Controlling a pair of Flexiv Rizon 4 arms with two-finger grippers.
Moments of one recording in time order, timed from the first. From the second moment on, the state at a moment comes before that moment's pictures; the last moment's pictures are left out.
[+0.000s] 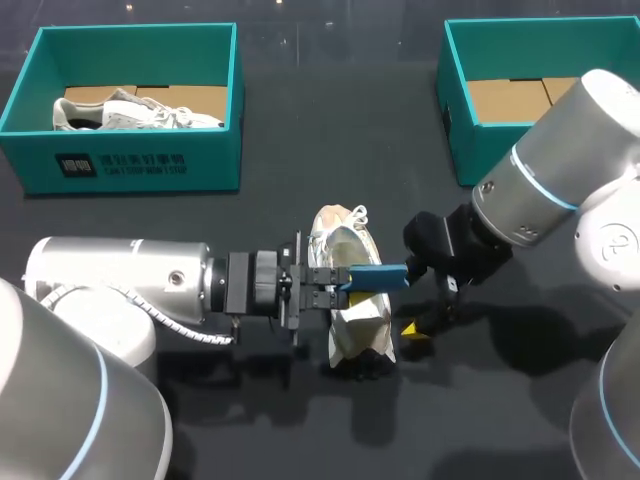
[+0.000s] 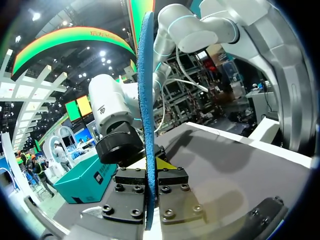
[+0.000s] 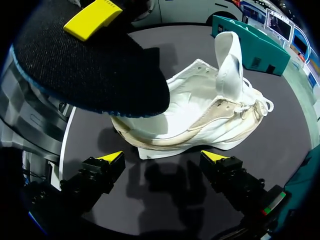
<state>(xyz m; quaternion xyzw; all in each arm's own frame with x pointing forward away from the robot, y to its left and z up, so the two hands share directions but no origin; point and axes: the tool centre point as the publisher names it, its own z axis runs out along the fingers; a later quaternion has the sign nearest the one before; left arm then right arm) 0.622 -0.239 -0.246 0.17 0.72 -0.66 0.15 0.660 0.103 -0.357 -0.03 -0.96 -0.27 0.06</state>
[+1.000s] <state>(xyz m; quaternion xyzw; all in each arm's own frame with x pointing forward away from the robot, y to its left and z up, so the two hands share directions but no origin) 0.622 -0.245 -0.256 0.16 0.71 -0.67 0.17 0.663 0.108 -0.355 -0.05 -0.96 -0.26 0.06</state>
